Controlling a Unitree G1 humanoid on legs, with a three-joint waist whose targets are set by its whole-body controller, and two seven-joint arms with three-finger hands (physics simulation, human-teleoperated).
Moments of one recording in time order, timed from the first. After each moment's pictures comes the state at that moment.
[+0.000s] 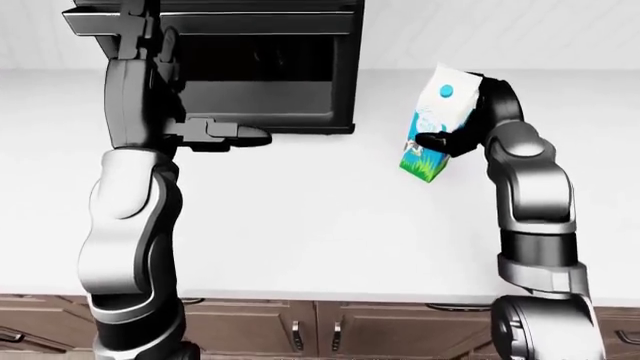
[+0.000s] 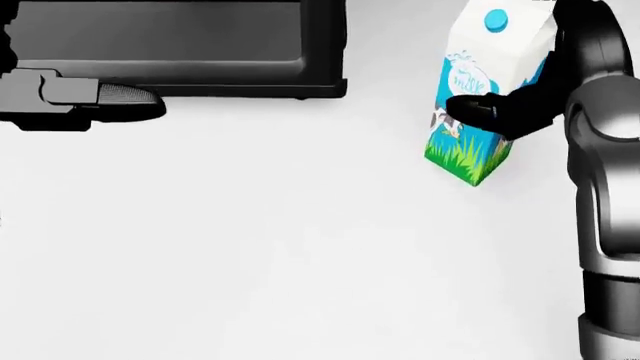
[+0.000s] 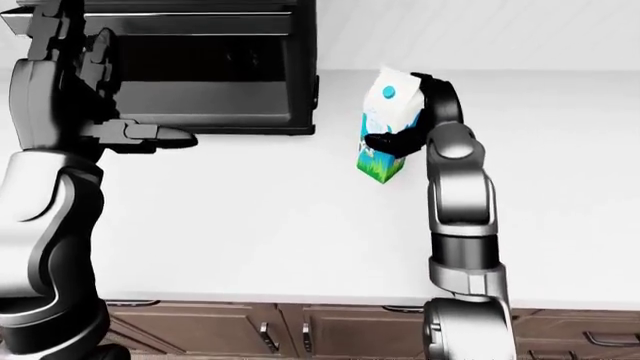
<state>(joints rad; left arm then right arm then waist) -0.63 0.29 0.20 -0.43 -0.13 0.58 0.03 -0.82 -0.36 -0.16 0.10 -0.13 0.76 0.09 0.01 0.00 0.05</state>
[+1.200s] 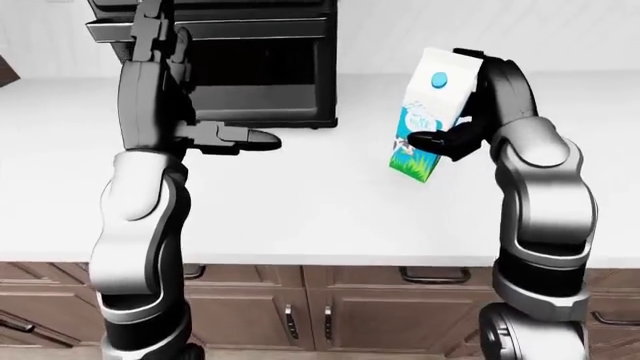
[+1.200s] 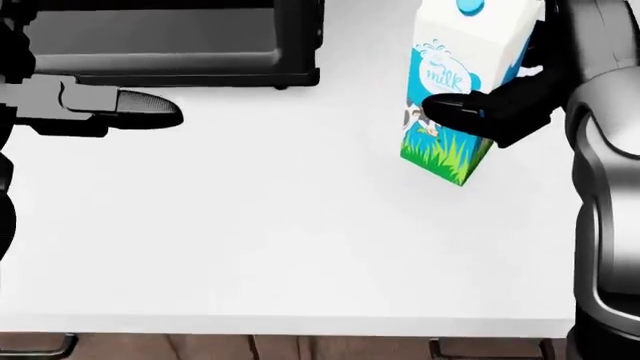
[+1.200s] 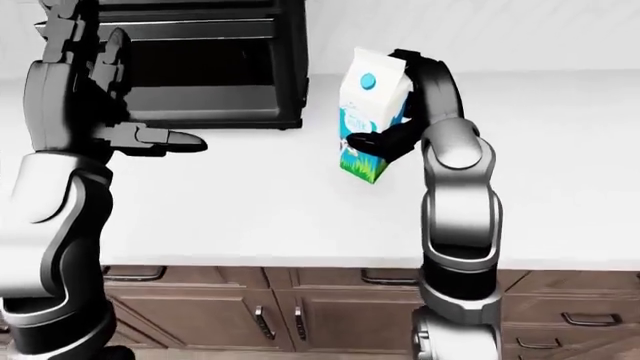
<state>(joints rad) -0.63 0.27 0.17 -0.44 -0.11 0.56 0.01 -0.79 -0.29 -0.13 -0.29 -0.25 0.94 0.24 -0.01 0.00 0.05</state>
